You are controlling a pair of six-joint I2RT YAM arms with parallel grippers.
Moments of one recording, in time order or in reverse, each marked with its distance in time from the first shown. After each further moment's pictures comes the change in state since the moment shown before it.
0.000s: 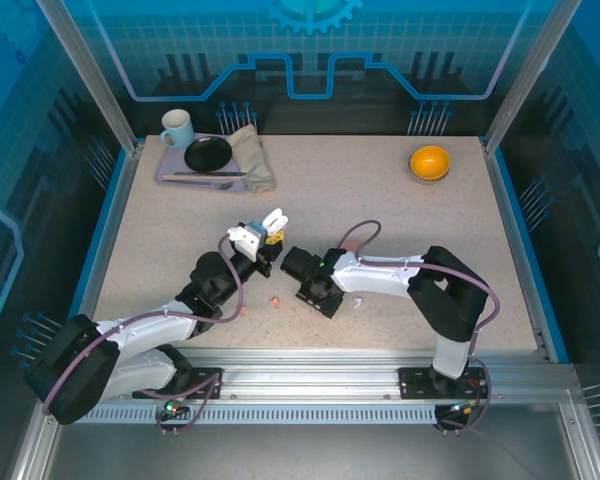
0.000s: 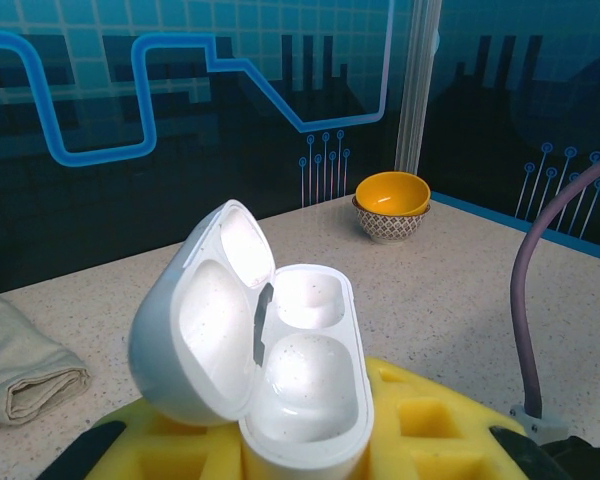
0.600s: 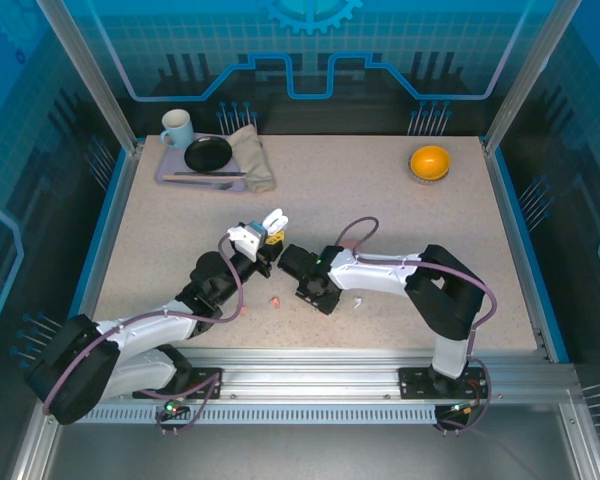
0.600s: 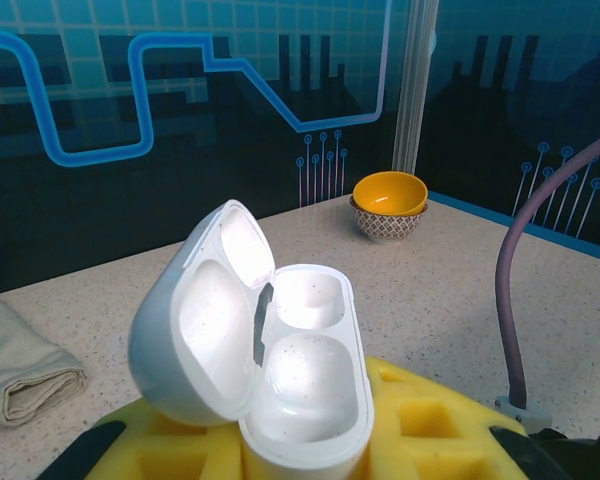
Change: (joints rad) left arm 0.002 0.000 0.000 0.000 0.009 -0.001; right arm 0.000 0.018 0.040 -0.031 0.023 -0.008
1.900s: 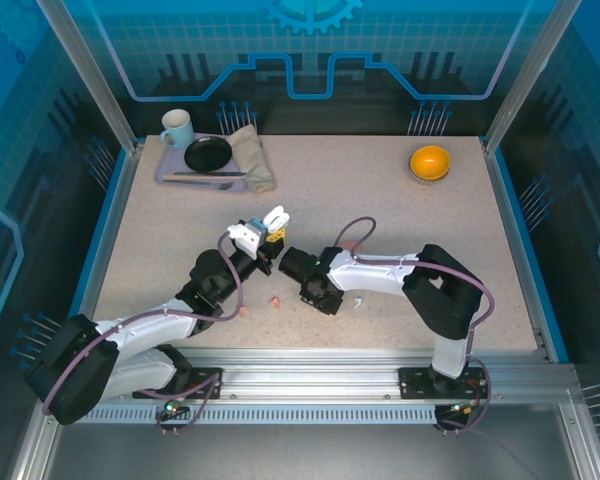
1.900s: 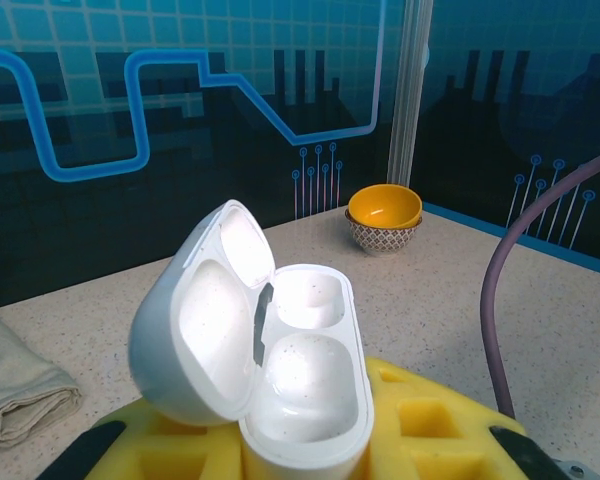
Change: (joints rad) left arm 0.001 0.000 0.023 -0.004 0.011 0.000; right arm 0.002 0.005 -0.014 -0.031 0.016 -0.064
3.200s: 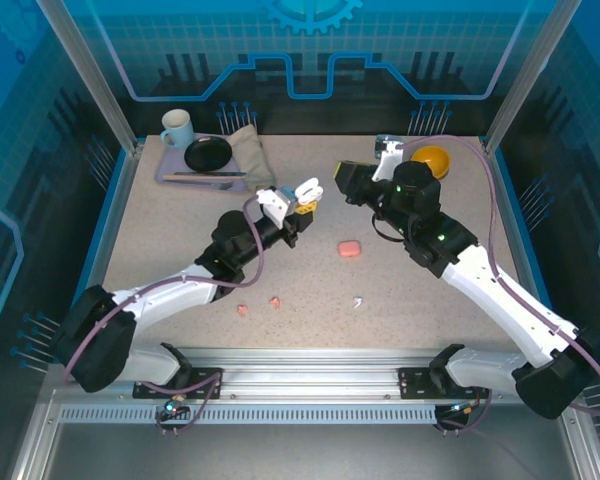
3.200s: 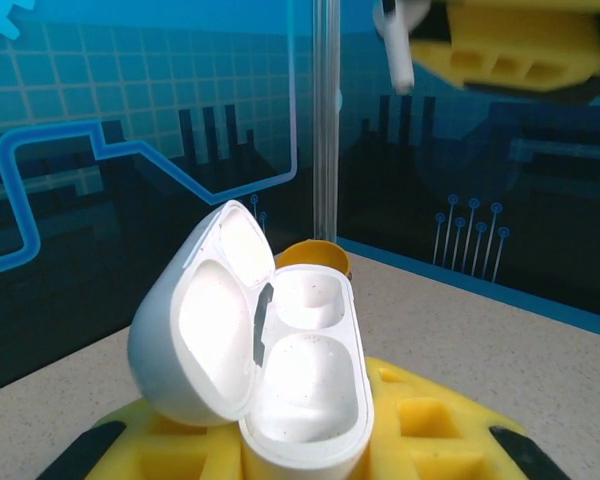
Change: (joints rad) left arm -0.020 0.217 0.373 -0.118 0.162 0.030; right arm -0.371 -0.655 0.020 0.660 -0.091 -0.959
